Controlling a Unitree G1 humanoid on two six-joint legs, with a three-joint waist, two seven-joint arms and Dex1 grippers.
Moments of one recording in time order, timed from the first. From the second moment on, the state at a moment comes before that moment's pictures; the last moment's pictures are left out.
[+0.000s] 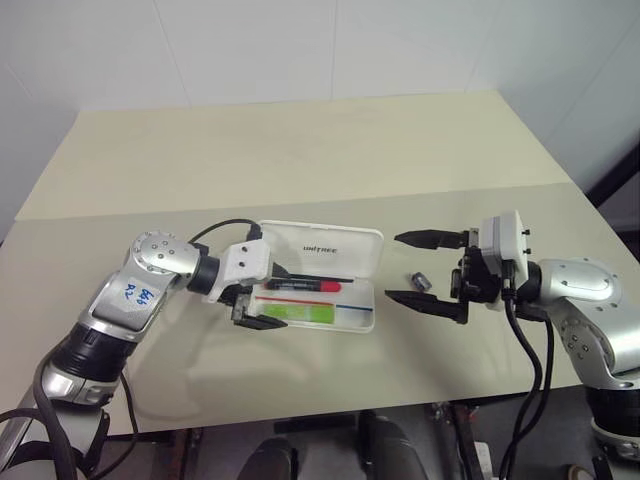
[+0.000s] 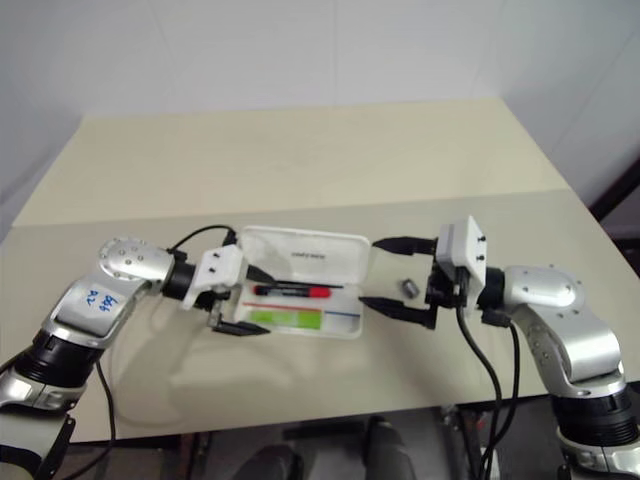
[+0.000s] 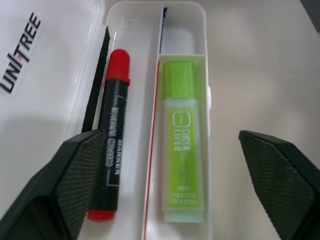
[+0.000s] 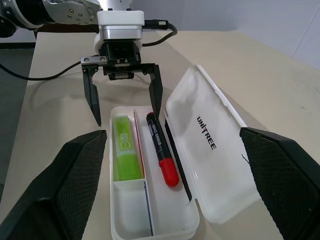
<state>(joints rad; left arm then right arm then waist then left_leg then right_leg) -0.61 0.78 -0.25 -0.07 -0.17 0.38 -1.25 -0.35 -0.72 -0.09 -0.33 0.60 0.36 1.10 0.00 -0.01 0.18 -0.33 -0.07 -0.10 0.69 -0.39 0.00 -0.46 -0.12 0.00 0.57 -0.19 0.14</state>
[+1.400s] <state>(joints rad) -0.48 0.80 -0.02 -0.23 -0.41 0.48 -1.19 -0.53 -0.83 -0.04 -0.39 0.58 1.32 0.52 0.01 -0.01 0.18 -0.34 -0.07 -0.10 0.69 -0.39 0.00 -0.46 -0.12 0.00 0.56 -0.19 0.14</state>
